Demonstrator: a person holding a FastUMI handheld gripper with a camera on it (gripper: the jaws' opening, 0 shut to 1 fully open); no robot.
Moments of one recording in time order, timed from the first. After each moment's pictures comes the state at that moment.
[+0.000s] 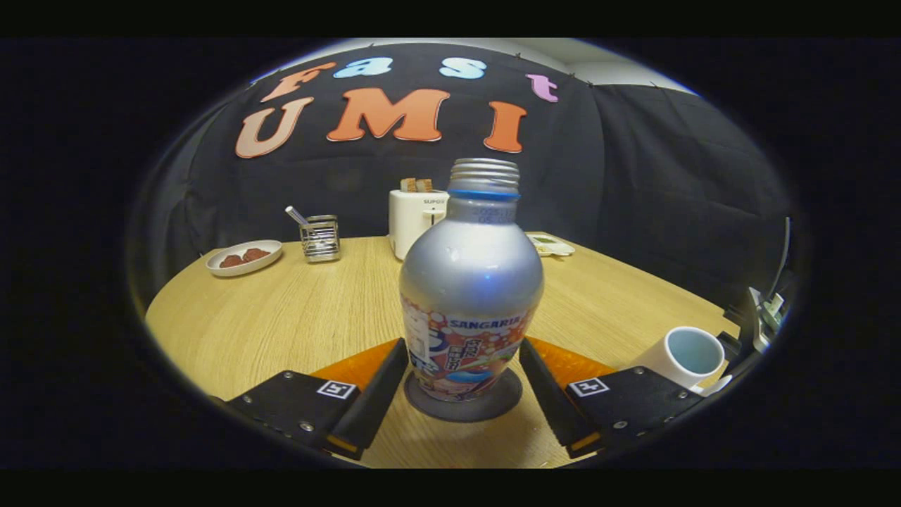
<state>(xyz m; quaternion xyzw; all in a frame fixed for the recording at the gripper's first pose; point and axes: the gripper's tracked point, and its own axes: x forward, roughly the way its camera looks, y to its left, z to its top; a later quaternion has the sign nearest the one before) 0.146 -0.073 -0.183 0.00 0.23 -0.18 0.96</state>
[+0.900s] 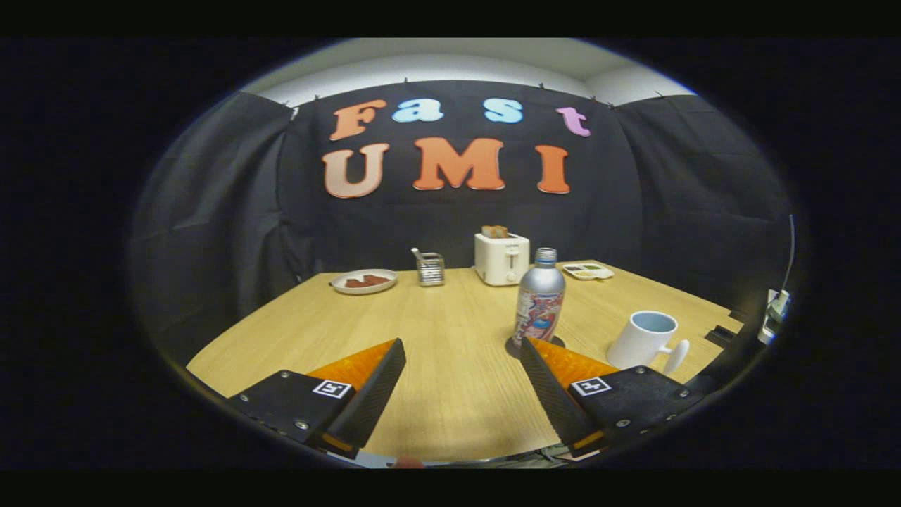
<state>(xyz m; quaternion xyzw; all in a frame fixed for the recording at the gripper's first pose) -0.001 0.069 -0.076 0.03 0.13 -0.02 0.99</state>
